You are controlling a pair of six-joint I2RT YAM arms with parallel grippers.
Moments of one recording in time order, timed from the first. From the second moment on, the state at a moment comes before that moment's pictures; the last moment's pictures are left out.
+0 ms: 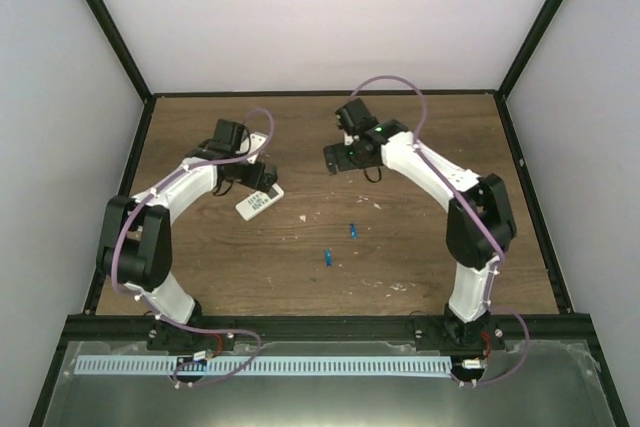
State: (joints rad) left arm -0.26 1.63 1.11 -0.46 0.17 0.11; right arm 0.60 1.89 1.60 -0.76 0.08 0.28
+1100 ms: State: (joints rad) left arm -0.38 1.87 1.26 -0.70 0.06 0.22; right arm 0.51 1.77 1.49 -0.82 0.11 0.29
